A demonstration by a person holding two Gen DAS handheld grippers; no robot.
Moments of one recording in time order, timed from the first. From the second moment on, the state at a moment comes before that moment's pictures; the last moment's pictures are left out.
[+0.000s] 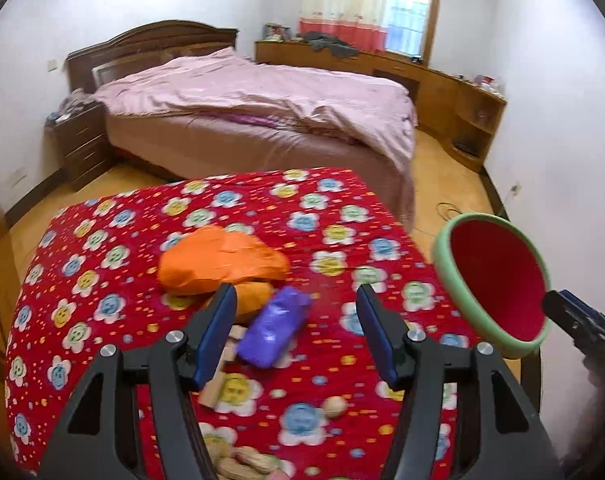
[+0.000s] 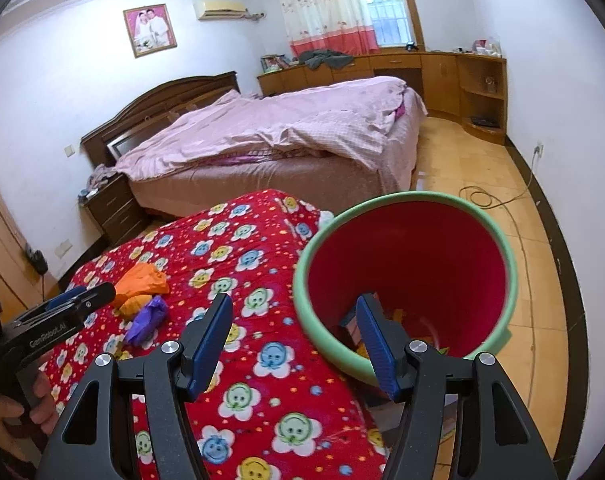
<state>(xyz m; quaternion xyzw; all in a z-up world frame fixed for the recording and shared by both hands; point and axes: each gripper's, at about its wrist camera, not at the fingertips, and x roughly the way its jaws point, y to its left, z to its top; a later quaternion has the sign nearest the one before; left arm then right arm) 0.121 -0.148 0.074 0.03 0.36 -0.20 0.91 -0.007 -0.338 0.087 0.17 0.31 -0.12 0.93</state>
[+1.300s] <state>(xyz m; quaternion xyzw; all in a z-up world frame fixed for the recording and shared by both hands) 0.185 -0.127 0.002 -0.03 0.43 -0.21 0.88 0.046 -0.311 0.048 0.16 0.37 -0.09 0.91</state>
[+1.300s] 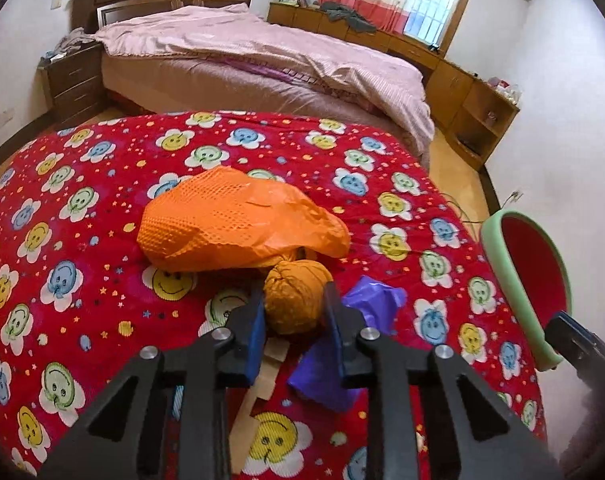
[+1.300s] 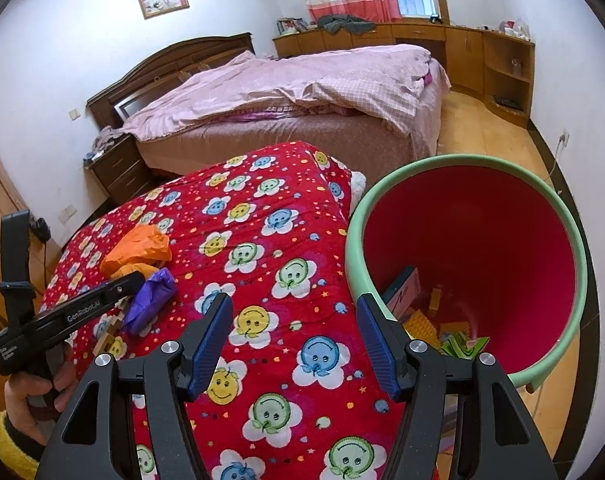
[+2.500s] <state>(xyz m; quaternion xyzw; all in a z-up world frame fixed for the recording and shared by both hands) 0.139 0.000 0.025 -0.07 0.40 -0.08 0.91 0.108 -0.196 0.039 0.11 0.42 -0.01 0.90</state>
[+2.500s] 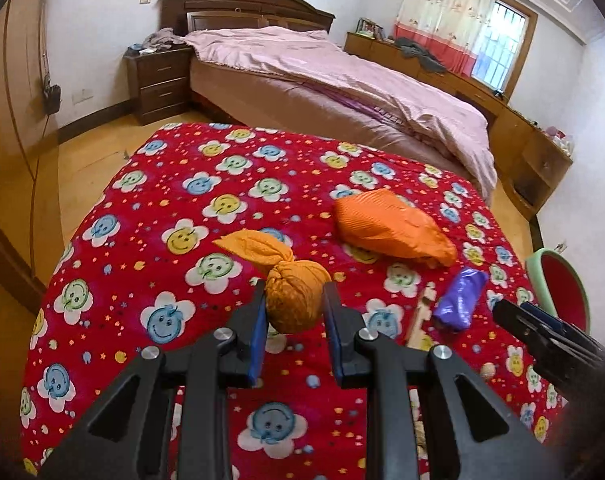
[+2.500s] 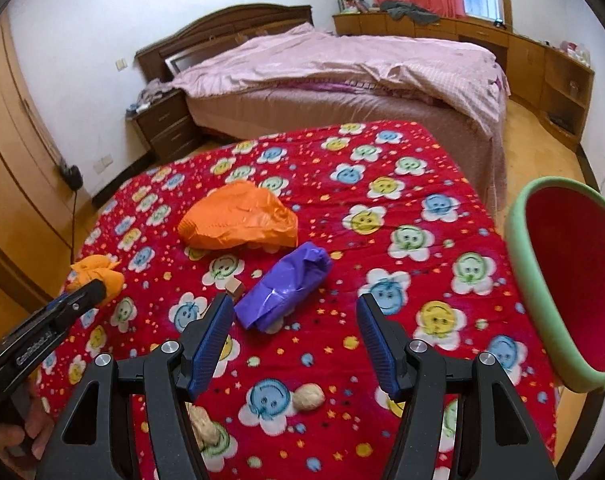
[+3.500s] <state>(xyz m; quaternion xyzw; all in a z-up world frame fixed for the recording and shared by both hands) 0.132 -0.011 0.022 -0.07 0.40 -0.10 0.91 0.117 -0.193 0.023 0.13 0.42 0.02 0.90</state>
